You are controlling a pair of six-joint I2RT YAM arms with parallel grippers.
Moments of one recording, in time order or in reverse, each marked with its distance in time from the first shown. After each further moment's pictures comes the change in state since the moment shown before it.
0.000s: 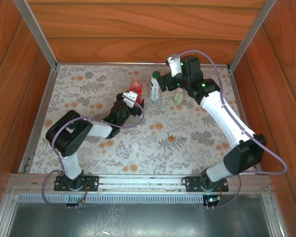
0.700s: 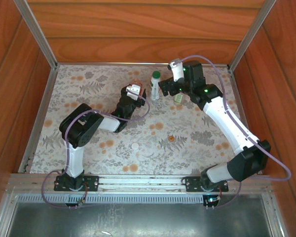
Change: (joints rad) left arm -0.002 0.172 0.166 0.124 -0.100 0.008; right arm 0.000 -0.069 -0.090 0.016 -0.006 0.011
